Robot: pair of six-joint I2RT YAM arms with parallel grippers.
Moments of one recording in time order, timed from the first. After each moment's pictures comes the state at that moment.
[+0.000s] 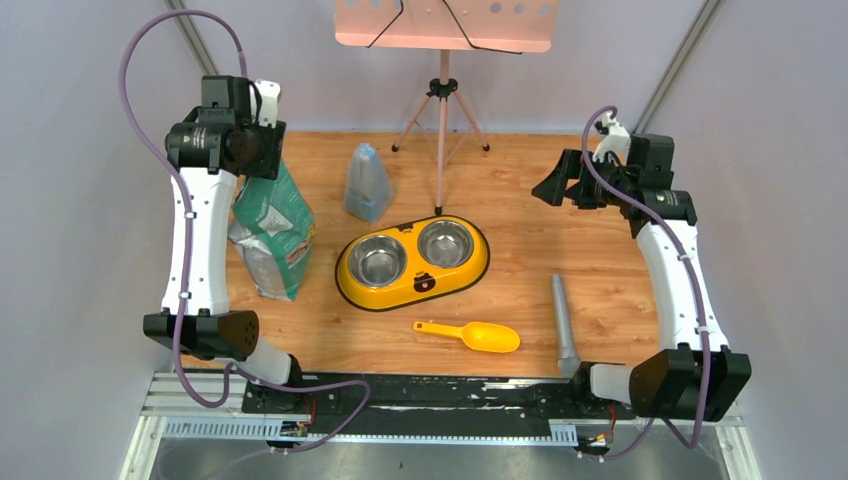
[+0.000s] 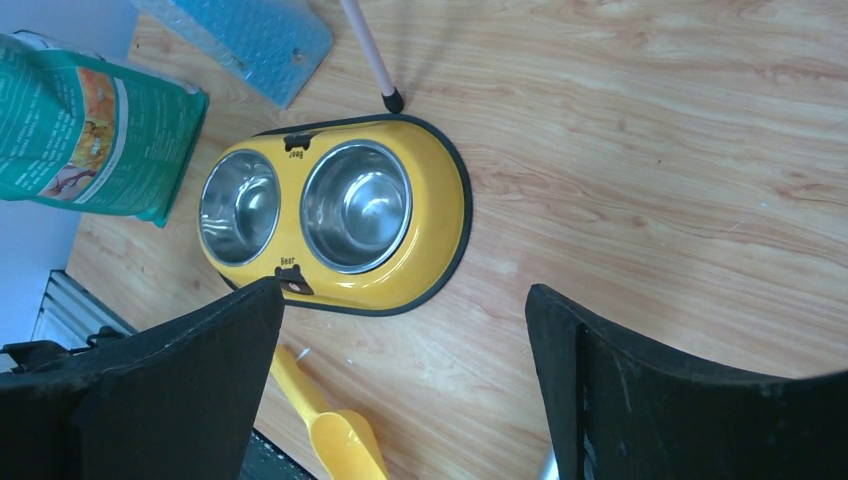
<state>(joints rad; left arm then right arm) -0.02 1.54 2.03 -1.27 -0.12 0.19 -0.06 1.27 1.31 -0.66 -0.60 0.14</state>
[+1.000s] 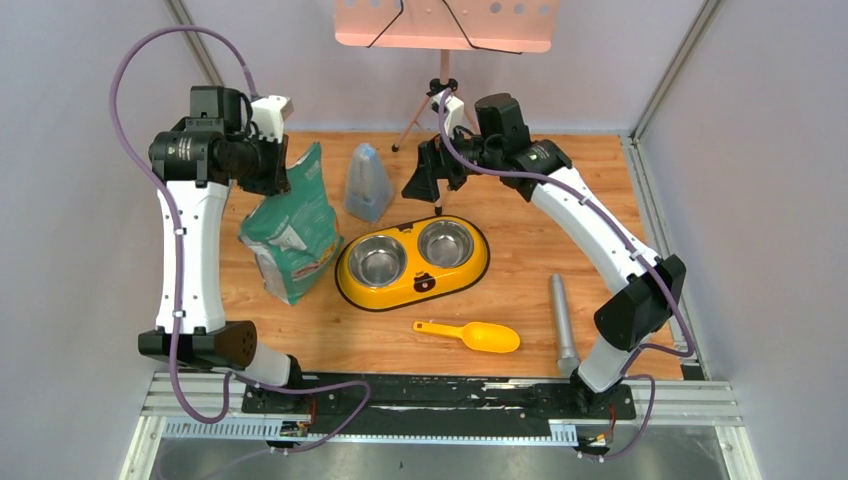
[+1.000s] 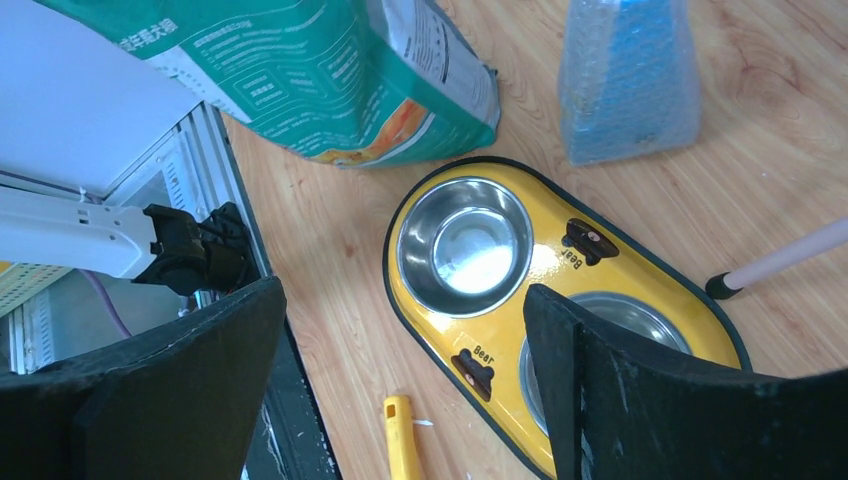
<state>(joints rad) -0.01 1.48 2.03 -1.44 0.23 0.18 0.57 1.71 1.80 -0.59 -0.62 0.14</state>
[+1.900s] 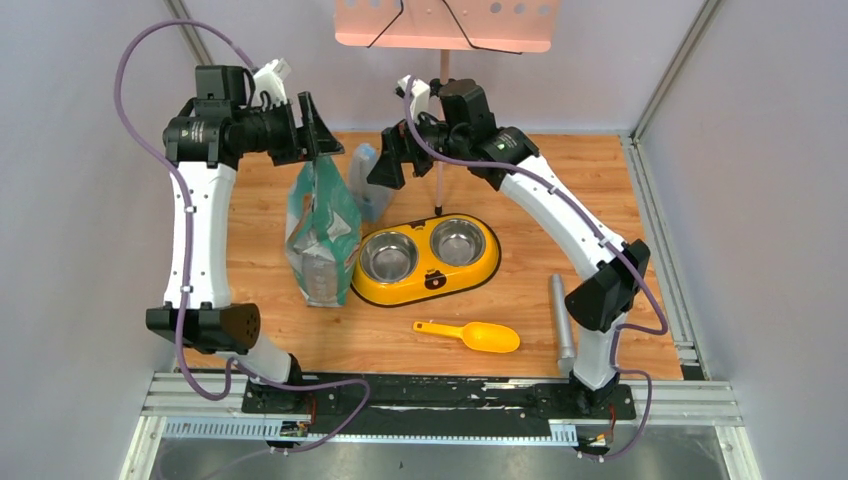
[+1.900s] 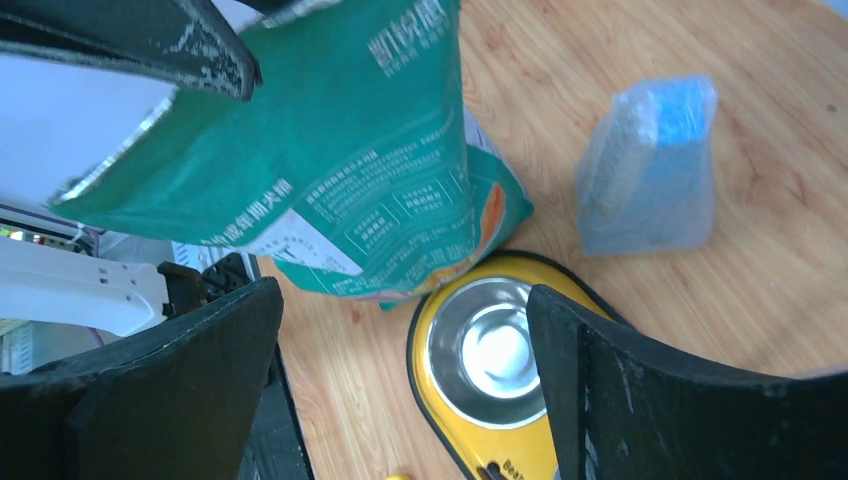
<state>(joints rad) -0.01 1.58 2.07 -1.21 0.58 -0.25 0.67 1.87 2.05 -0.59 -0.53 0.16</state>
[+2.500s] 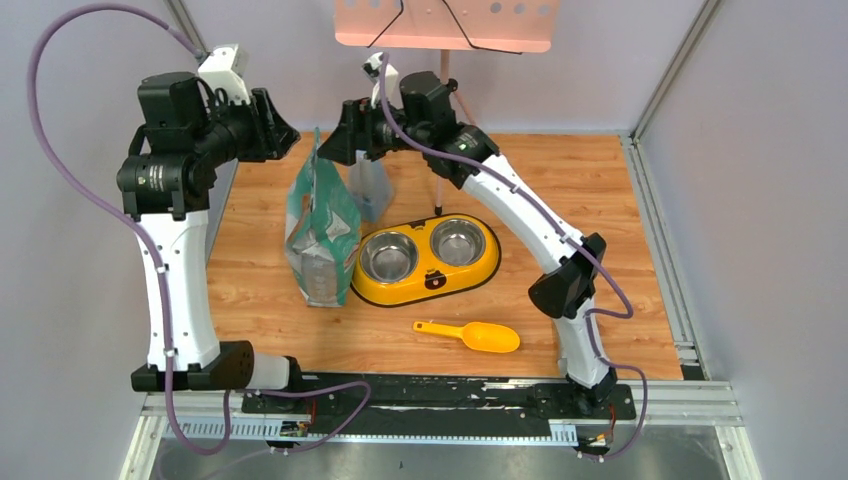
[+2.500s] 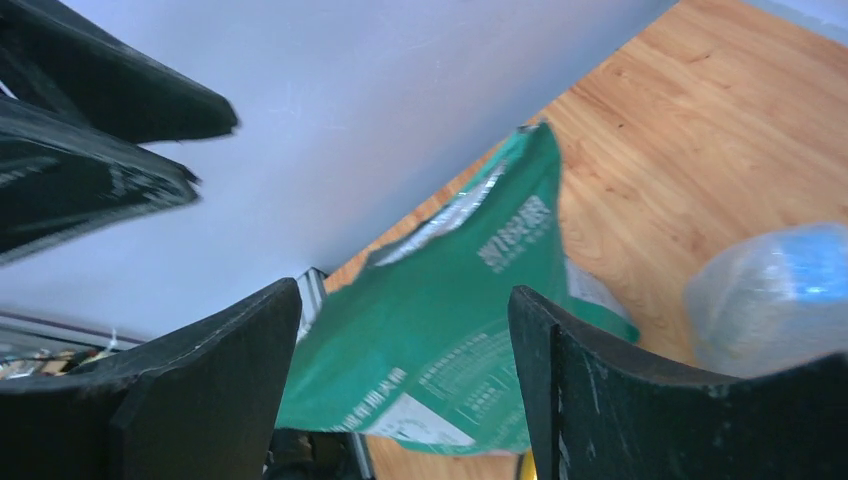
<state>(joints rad) 0.03 1.36 2.07 -1.09 0.35 -0.12 0.77 2.11 2.42 -0.46 -0.46 0.46</state>
